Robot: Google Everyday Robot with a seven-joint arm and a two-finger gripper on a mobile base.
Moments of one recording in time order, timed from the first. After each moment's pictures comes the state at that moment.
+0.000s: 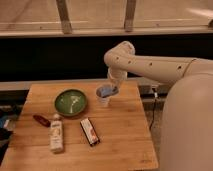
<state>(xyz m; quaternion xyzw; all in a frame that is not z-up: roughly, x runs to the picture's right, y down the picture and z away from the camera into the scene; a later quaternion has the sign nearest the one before) 0.058 -0.015 0.797 -0.18 0.13 0.60 0.77</state>
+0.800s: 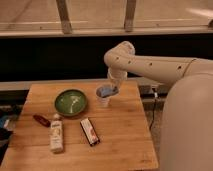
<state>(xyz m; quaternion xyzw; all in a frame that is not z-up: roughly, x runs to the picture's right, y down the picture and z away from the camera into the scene) 0.058 -0.015 0.797 -0.18 0.13 0.60 0.77</state>
